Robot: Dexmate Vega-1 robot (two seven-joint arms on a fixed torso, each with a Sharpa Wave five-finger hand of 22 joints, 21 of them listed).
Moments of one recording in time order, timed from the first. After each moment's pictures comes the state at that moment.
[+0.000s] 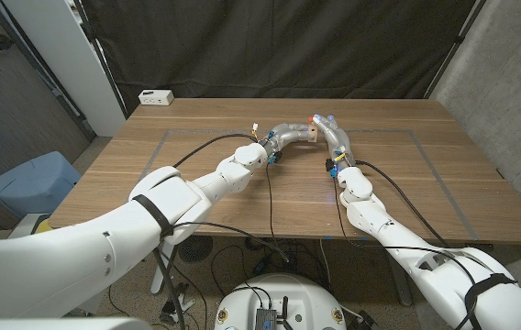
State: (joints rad) left arm 0.25 -0.03 0.75 -0.41 -0.30 -0.38 -0.12; left_hand 1.01 0.03 0.28 -0.16 0.22 0.90 -0.15 0.21 0.20 0.89 -0.22 0.22 0.54 0.49 -0.05 0.22 0.19 0.14 0.21 0.19 0.17; right arm -0.68 -0.22 -0.47 -0.95 0.50 0.52 -0.10; right_hand 0.81 -0.09 0.19 -0.12 0.20 0.63 -0.21 0.42 0.26 -0.12 -0.08 0.18 0.18 -0.17 0.04 0.20 0.21 0.08 0.05 0.18 0.17
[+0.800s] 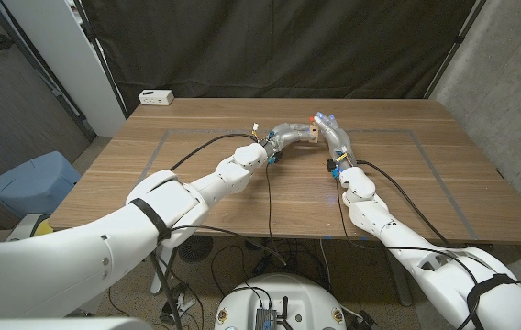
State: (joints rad) left arm 0.28 -0.01 0.75 -0.47 -0.29 -0.38 -0.13; left_hand 1.01 0.03 0.28 -0.16 0.21 0.90 -0.15 0.21 0.20 0.89 -0.22 0.22 0.54 0.49 -0.05 0.22 0.19 0.14 0.21 0.19 0.17; right arm -0.69 -0.24 -0.47 -0.95 0.52 0.52 -0.06; right_hand 0.77 -0.08 0.18 -0.11 0.21 0.44 -0.20 0.33 0.24 -0.17 -0.06 0.18 0.18 -0.17 0.06 0.20 0.21 0.04 0.06 0.18 0.17
